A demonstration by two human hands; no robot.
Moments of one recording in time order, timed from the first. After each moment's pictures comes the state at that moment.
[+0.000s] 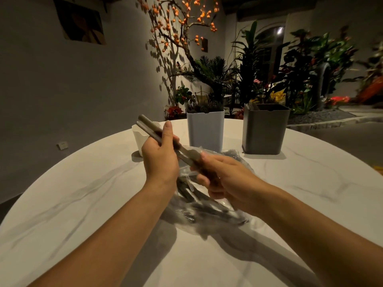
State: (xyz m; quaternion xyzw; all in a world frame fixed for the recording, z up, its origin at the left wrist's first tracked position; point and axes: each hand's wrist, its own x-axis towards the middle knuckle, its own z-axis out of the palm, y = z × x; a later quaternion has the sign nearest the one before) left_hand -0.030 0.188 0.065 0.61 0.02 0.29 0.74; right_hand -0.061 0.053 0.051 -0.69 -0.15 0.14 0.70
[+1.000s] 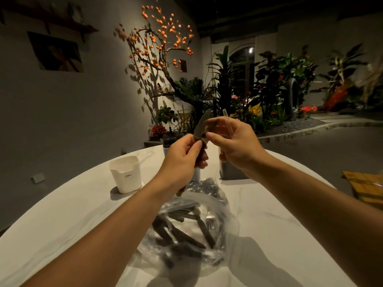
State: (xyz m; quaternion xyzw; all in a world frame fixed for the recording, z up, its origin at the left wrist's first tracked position) left_hand -0.008 0.133 0.134 0.74 -0.27 0.08 0.61; right_hand -0.025 -0.018 0.152 -0.75 -0.15 -0.24 0.60
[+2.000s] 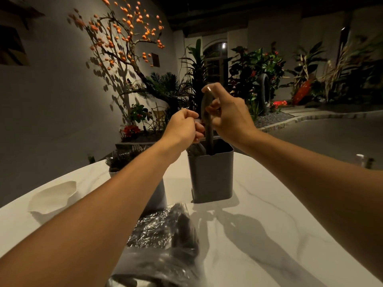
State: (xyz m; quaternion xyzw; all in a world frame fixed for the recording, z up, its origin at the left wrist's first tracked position) left_hand 0.155 -0.001 0.180 0.76 -0.22 0.04 0.62; right_hand 0.126 -0.138 0.180 -0.85 -0.09 -0.43 0.27
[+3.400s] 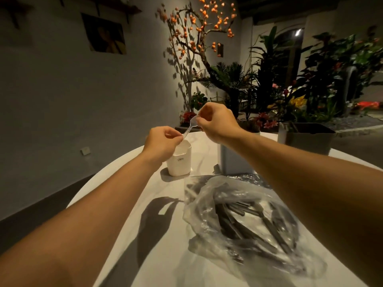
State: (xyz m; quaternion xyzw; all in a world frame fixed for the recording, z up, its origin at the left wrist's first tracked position) left_hand 0.095 0.309 0.121 0.83 0.00 0.20 0.52; right_hand 0.105 0.146 0.157 -0.86 -0.15 -0.24 0.43
